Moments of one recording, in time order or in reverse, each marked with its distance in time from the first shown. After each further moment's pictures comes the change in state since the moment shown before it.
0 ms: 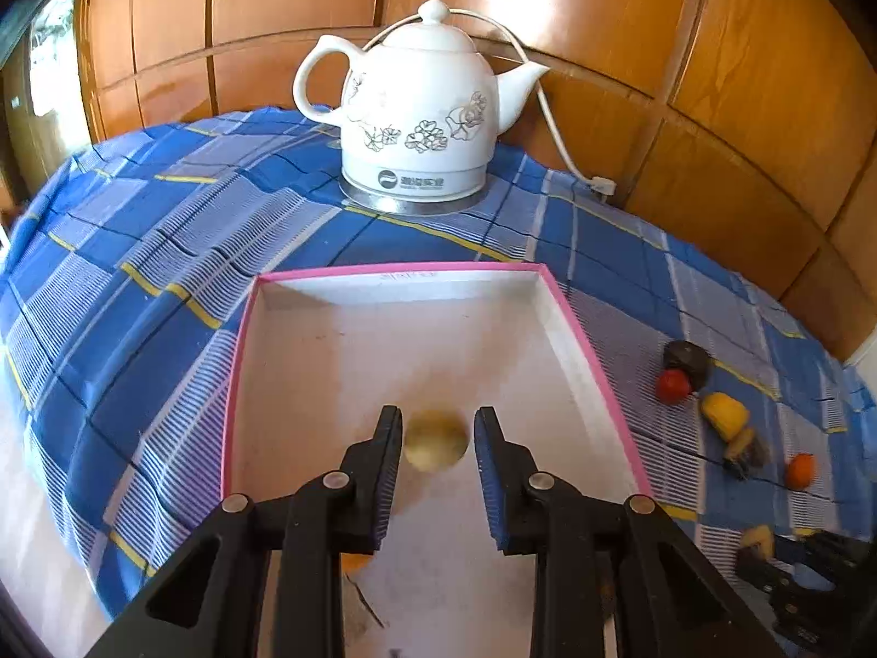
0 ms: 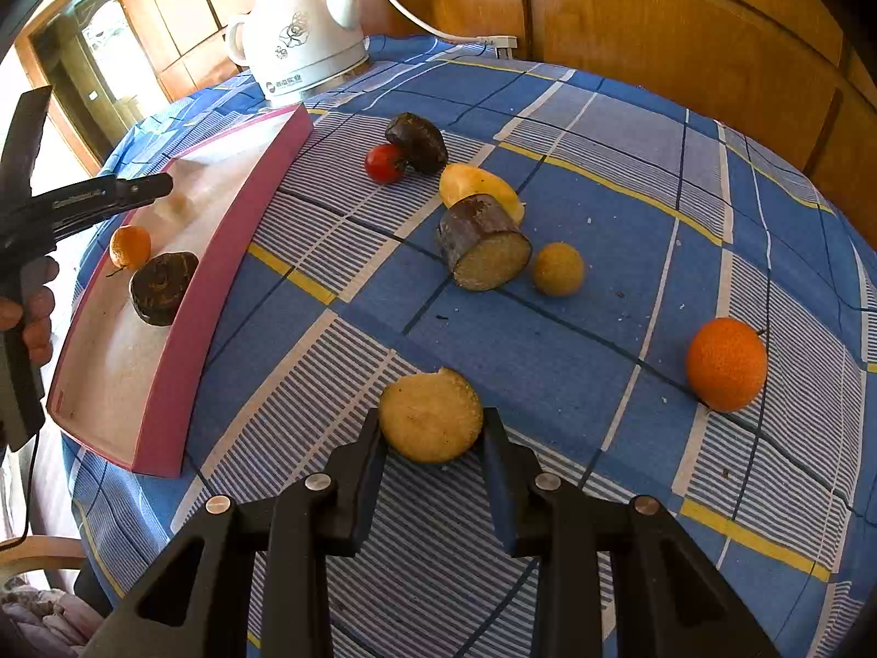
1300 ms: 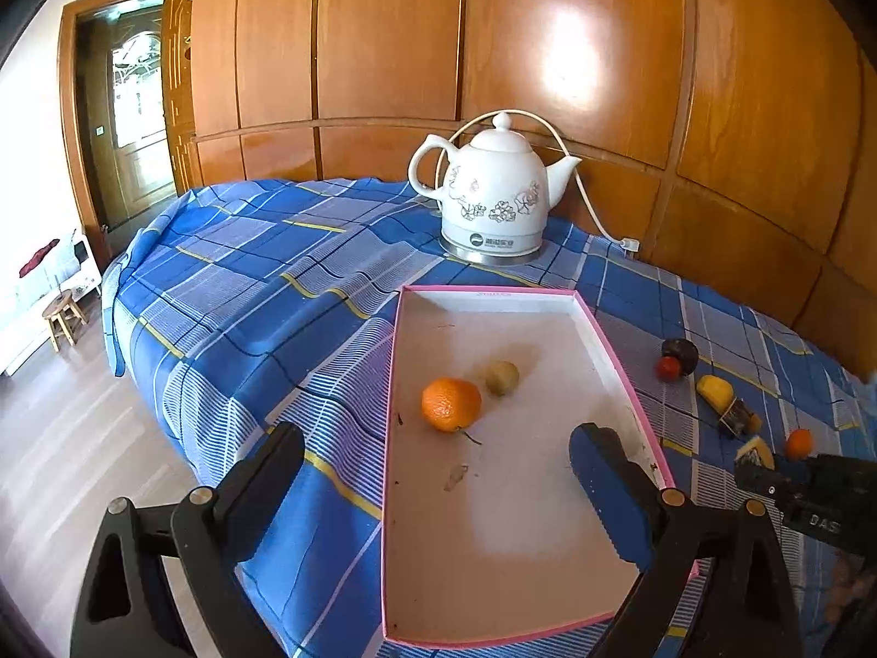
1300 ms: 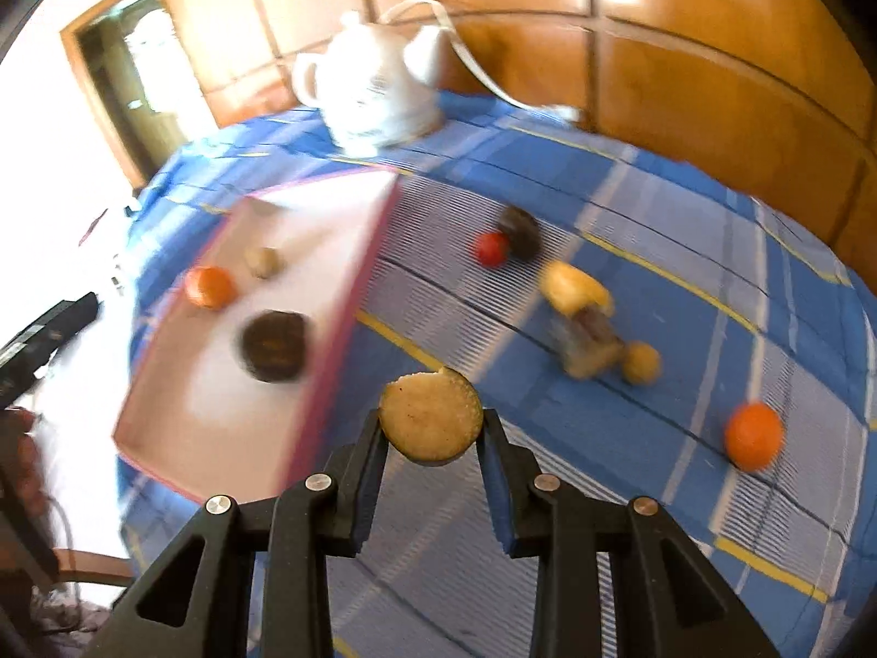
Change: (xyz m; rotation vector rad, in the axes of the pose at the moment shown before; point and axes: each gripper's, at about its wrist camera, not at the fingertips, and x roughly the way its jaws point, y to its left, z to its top) left arm -0.130 0.015 -0.080 -0.058 -0.211 0.161; right arm -0.034 0.055 0.026 -0.077 -0.116 0.092
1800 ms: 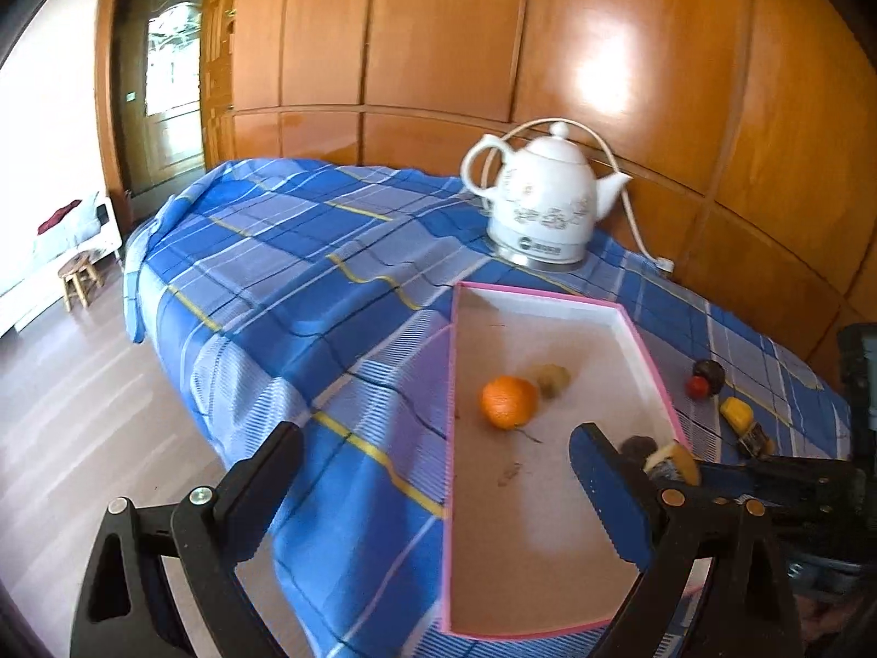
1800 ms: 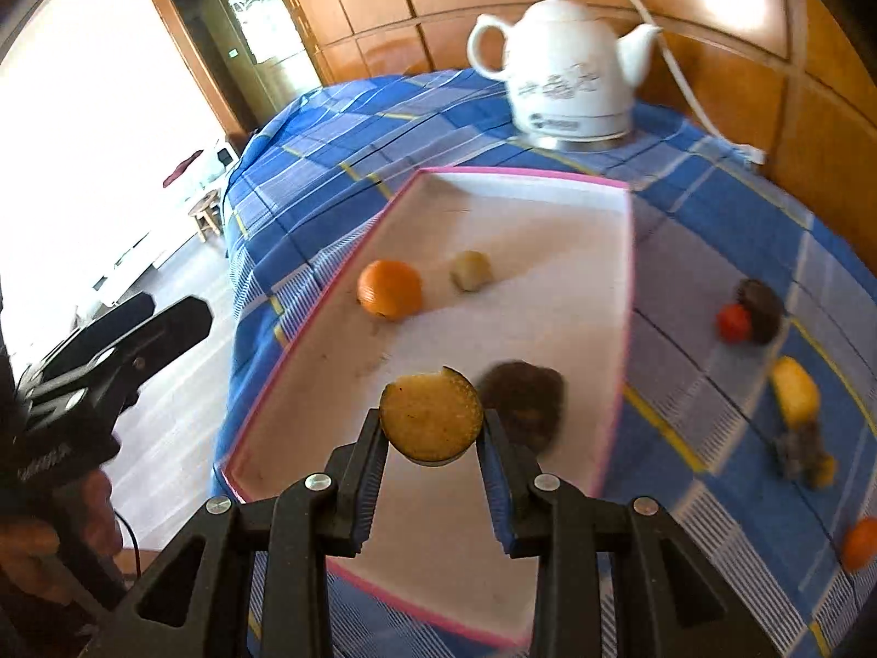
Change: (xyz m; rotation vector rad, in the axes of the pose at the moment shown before) left arm -0.002 0.044 -0.003 -0.106 0.009 0.046; right arm 0.053 0.110 0.036 -0.157 0.088 0.206
